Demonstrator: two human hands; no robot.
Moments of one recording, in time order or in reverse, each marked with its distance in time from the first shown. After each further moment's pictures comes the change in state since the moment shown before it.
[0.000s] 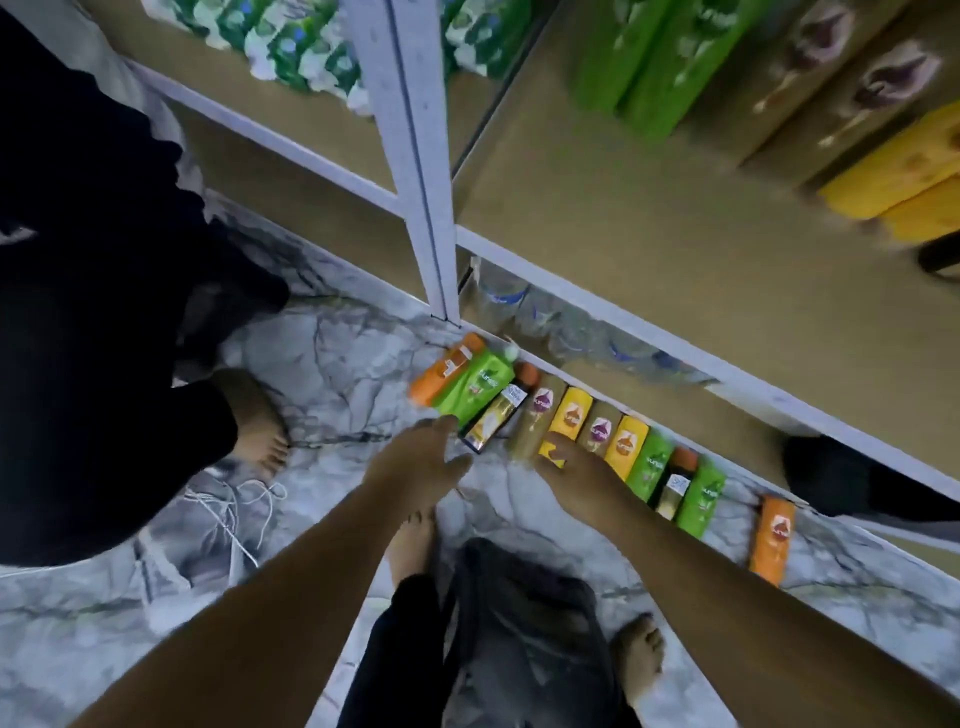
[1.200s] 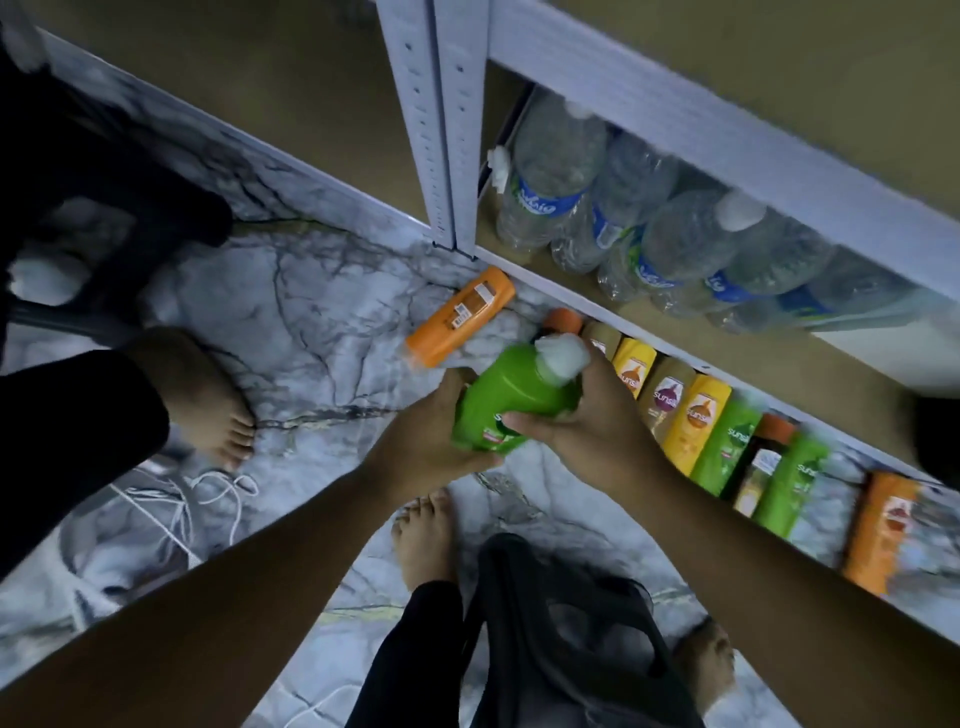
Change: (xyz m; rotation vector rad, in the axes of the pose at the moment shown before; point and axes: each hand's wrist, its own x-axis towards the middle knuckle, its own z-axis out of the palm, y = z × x) left_hand 0.132 -0.098 0.090 -0.298 0.045 0.230; right_hand 0.127 -0.010 0.067 0.356 0.190 -0.381
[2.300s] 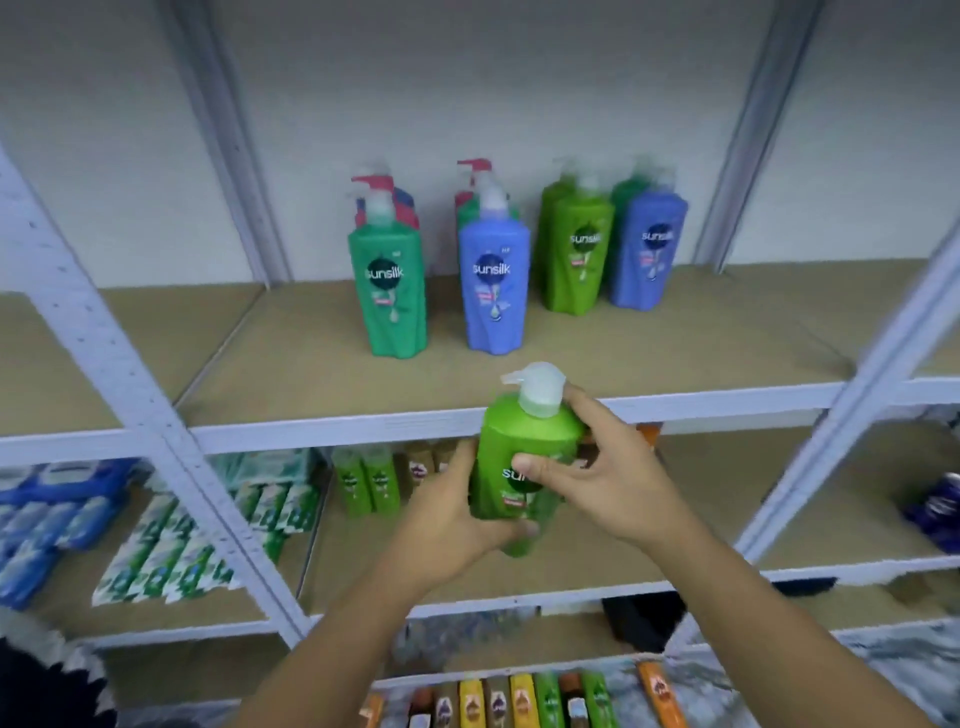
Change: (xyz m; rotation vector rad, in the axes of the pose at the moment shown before) left_hand -0.324 0.657 -0.156 0.113 0.120 0.770; right_hand -0.478 -0.463 -0.369 -0.073 0.724 -0.608
